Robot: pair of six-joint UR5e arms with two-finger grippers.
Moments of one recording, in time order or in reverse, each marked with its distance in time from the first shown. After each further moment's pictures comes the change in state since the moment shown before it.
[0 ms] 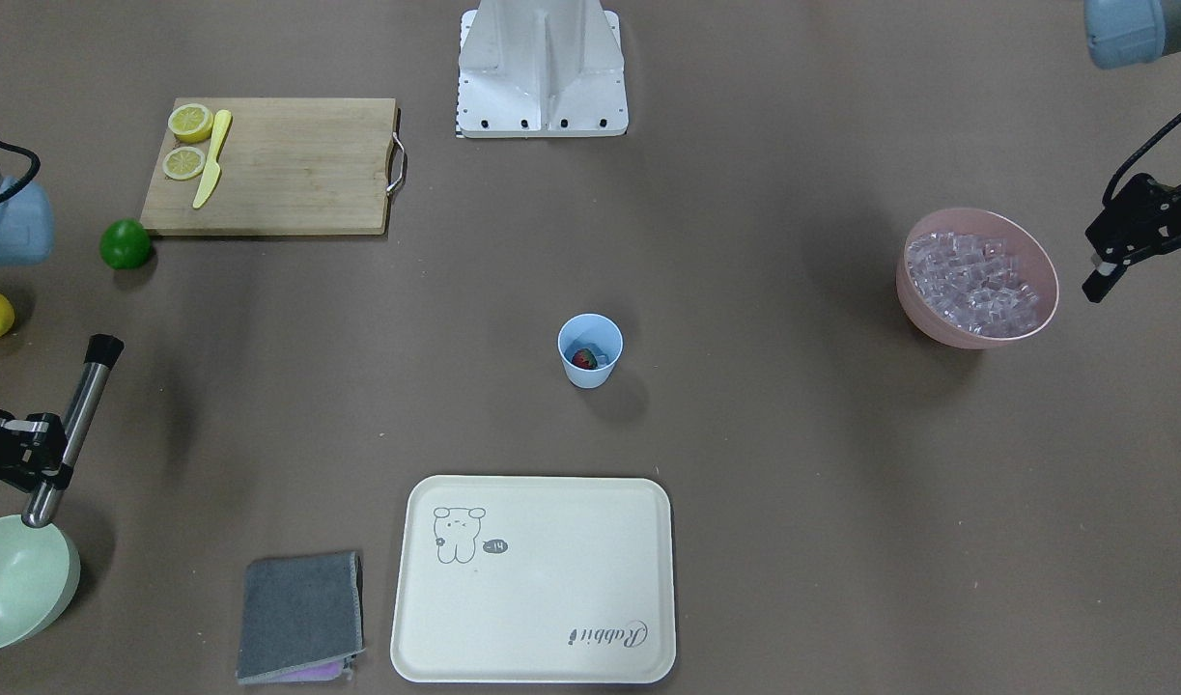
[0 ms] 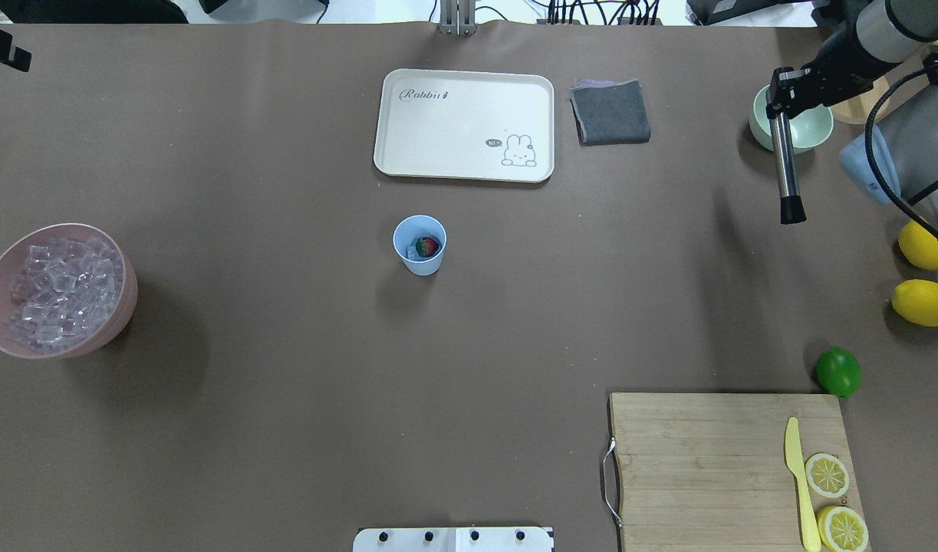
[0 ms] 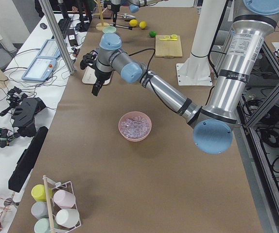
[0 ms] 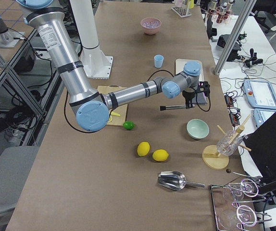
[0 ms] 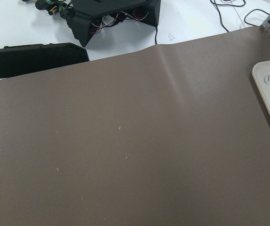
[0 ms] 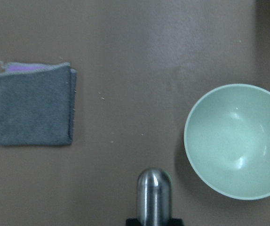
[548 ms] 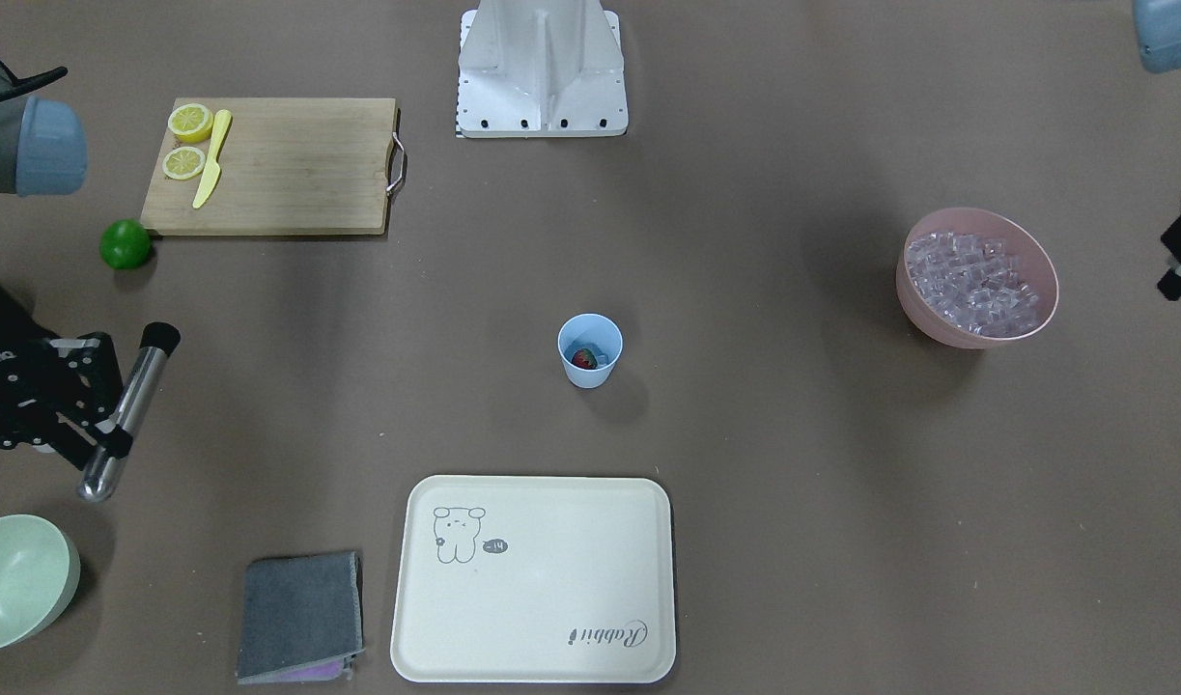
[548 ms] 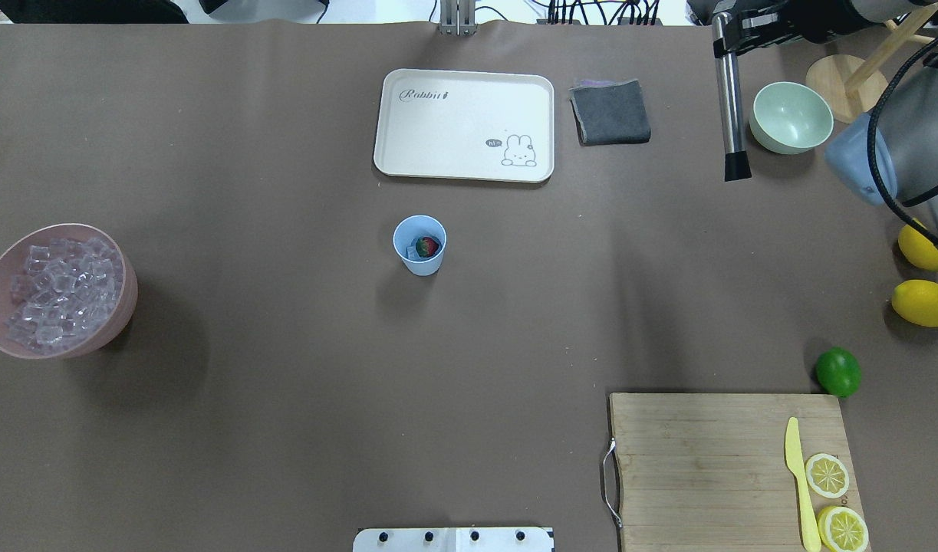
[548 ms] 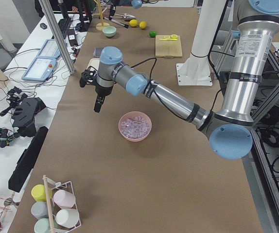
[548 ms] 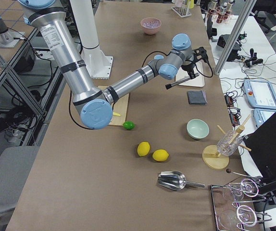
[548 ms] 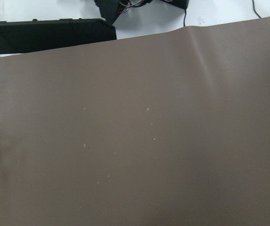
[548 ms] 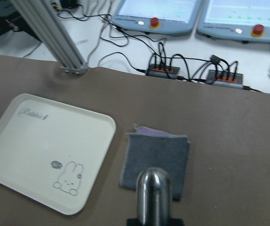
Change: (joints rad) left arm -0.119 0.138 0.021 0.003 0.004 -0.006; right arm -0.050 0.021 0.168 0.255 -0.066 0.045
